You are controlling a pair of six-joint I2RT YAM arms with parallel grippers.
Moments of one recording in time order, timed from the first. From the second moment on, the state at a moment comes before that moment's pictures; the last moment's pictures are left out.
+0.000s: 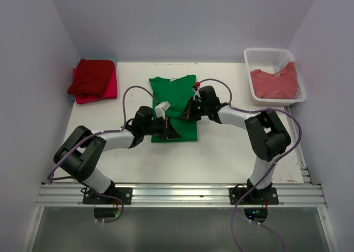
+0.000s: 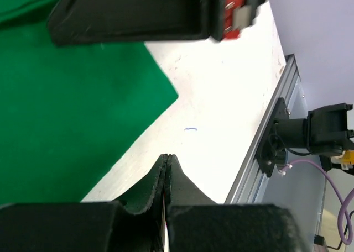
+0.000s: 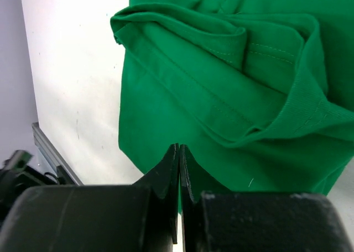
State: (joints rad) left arm -0.56 1.56 0.64 0.41 0.60 -0.60; right arm 0.51 1.84 1.08 0.04 -0.41 0.69
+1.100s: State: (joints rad) left arm -0.56 1.52 0.59 0.46 0.28 -0.61; right arm 0.51 1.94 1.13 0.04 -0.40 0.65
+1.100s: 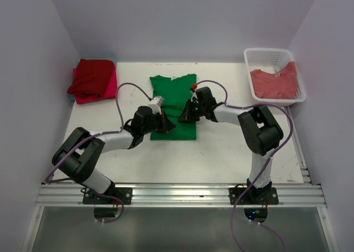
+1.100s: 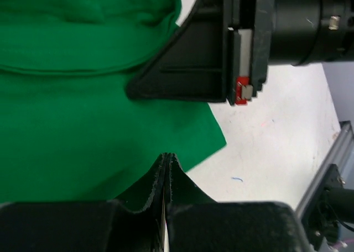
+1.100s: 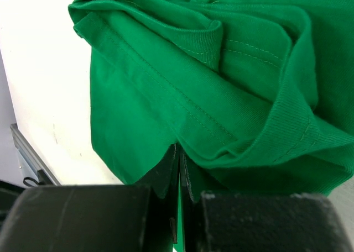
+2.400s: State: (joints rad) left arm -0.55 1.77 0.59 0.65 0.28 -0.61; right arm 0.48 2.28 1.73 -0.18 -0.17 0.58
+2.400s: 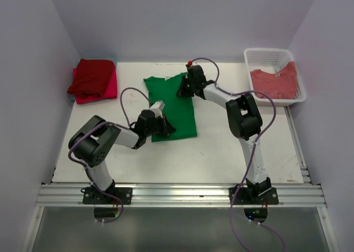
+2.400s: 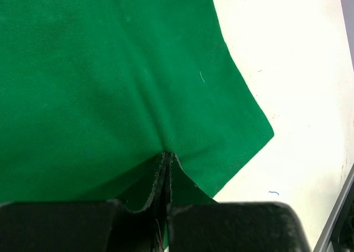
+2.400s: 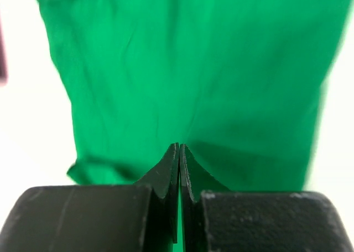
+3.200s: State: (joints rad) left arm -0.51 1.33 0.81 0.25 0.01 -0.48; right arm 0.46 1.84 1.44 -0.01 0.04 0.39
